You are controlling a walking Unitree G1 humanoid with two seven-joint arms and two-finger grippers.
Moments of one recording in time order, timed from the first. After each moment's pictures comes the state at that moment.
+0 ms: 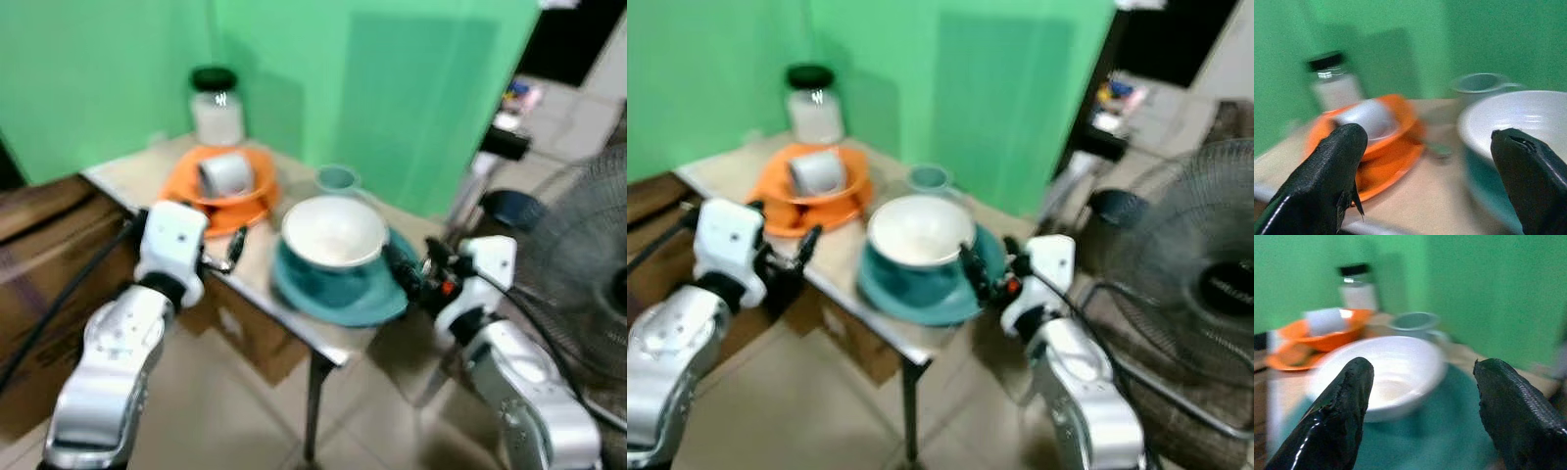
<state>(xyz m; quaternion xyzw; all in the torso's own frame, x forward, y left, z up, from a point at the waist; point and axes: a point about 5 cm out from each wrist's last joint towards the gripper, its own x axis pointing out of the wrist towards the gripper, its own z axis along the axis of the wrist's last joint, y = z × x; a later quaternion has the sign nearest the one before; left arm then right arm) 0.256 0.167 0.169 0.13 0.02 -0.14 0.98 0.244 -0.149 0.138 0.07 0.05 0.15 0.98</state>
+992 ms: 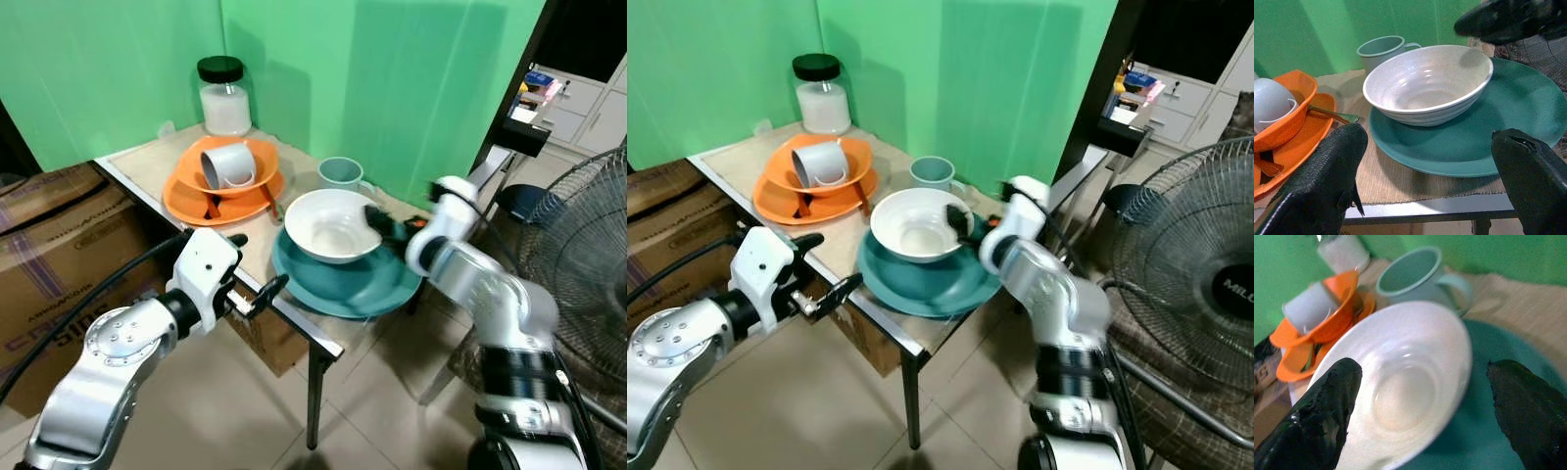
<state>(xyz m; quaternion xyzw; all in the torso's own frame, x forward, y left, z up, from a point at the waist) 0.243 0.161 0.157 0.14 0.07 -0.32 0.93 0.329 -0.120 0.148 0.22 0.22 0.13 0.94</state>
